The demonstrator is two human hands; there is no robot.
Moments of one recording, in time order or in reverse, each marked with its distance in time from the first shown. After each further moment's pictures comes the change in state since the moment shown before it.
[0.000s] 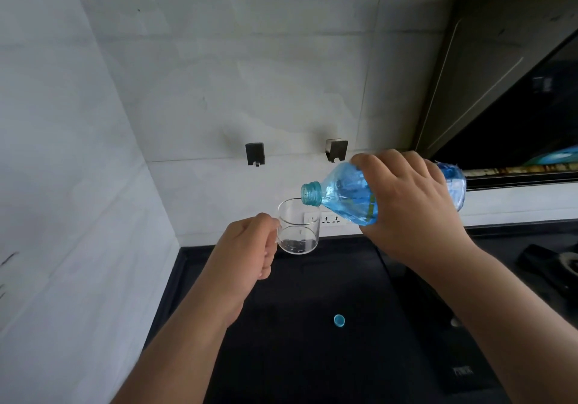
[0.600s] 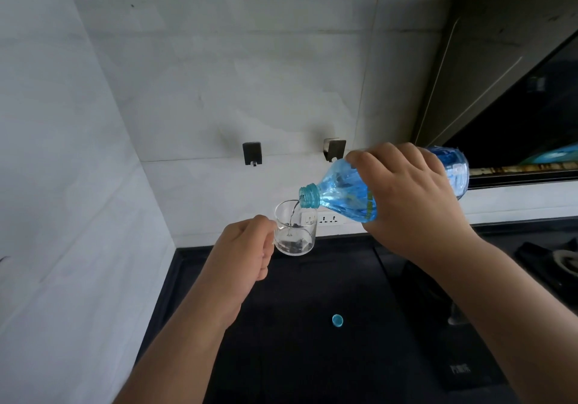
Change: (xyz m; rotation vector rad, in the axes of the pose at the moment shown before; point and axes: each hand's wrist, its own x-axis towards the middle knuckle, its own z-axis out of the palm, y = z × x) left_hand 0.006 -0.005 -0.002 0.004 0.017 0.014; right_hand 0.009 0.004 -0.001 -0.071 0.026 -0.084
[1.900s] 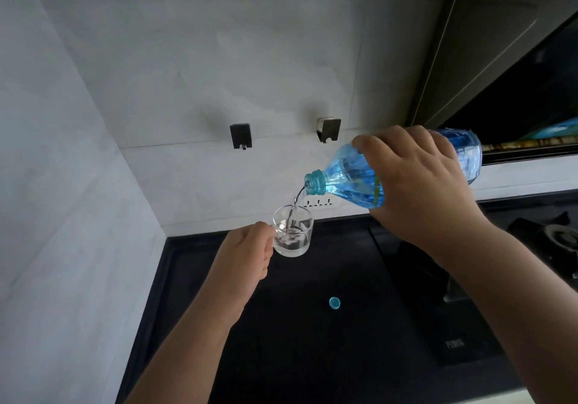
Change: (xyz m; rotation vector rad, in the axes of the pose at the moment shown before) left_hand 0.034 -0.049 0.011 -0.016 -0.041 -0.025; right_hand -0.001 0.012 0.016 -0.030 -0.043 0.027
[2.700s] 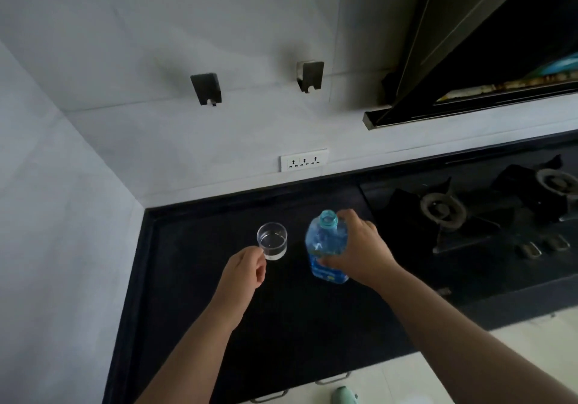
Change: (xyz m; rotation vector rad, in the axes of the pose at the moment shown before) left_hand 0.030 -0.145 0.025 0.146 -0.092 -0.264; right_hand -0.115 -0.030 0.156 0.673 -0.730 0.621
